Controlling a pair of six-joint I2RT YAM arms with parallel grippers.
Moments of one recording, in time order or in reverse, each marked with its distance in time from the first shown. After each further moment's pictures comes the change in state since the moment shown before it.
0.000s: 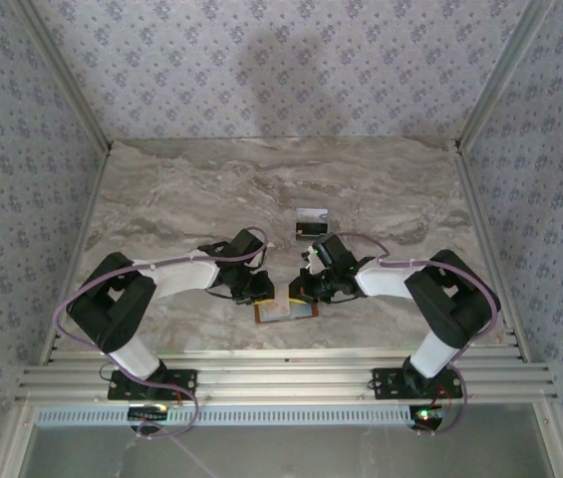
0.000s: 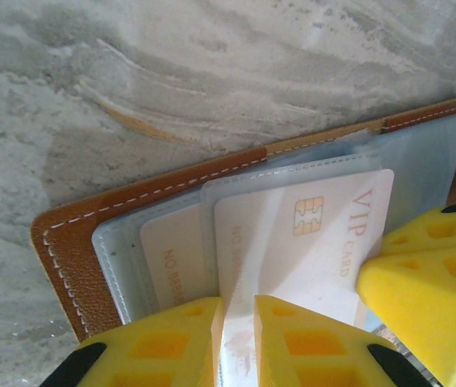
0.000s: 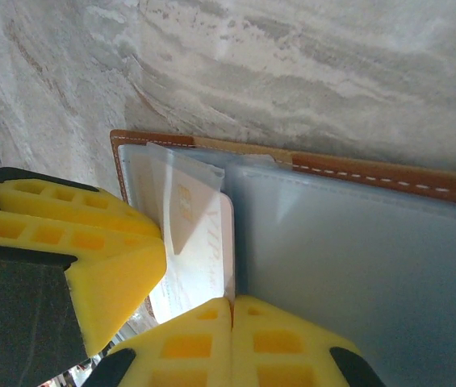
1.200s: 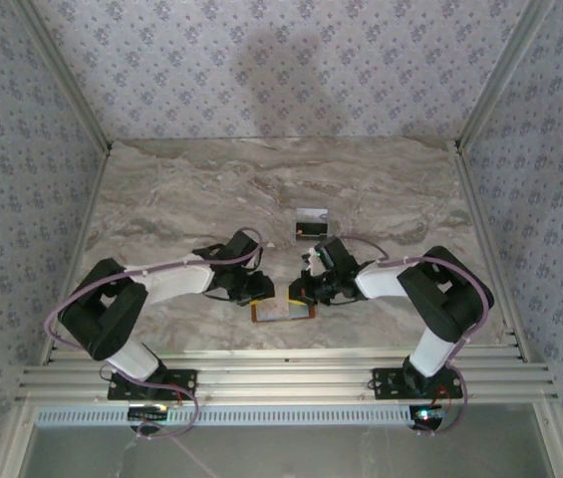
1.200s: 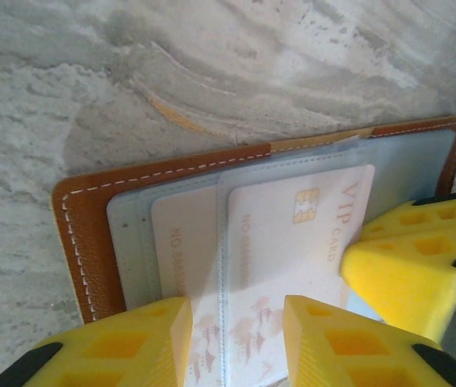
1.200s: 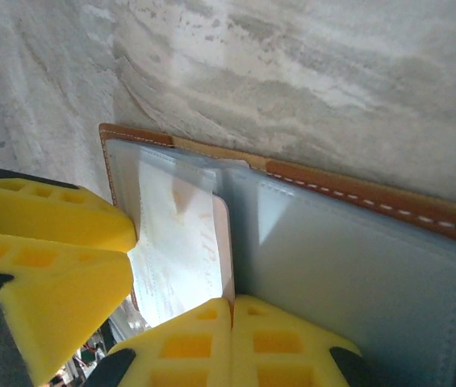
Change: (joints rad) left arm 0.003 -0.061 -0.055 0.039 -0.028 -0.064; right arm -0.015 0.051 -0.059 0.162 -0.055 0.019
